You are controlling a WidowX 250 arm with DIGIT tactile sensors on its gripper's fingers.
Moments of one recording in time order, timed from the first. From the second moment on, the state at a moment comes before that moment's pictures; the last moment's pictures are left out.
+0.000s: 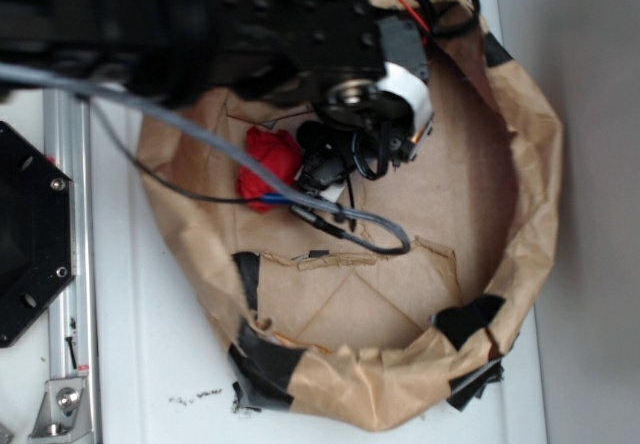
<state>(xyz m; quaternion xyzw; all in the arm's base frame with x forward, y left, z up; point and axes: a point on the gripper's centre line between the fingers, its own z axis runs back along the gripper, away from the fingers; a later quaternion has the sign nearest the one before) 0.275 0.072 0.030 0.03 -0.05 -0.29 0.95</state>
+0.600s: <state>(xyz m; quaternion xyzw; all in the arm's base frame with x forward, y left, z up) 0.285 0.093 0.029 0.03 -0.05 -0.24 0.97</state>
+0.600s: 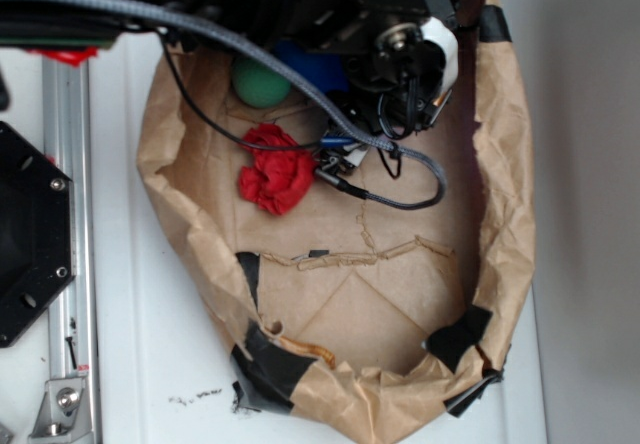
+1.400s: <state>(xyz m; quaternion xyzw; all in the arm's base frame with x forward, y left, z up) 0.286 0.035 0.141 0.08 -0.07 -0.03 0.99</state>
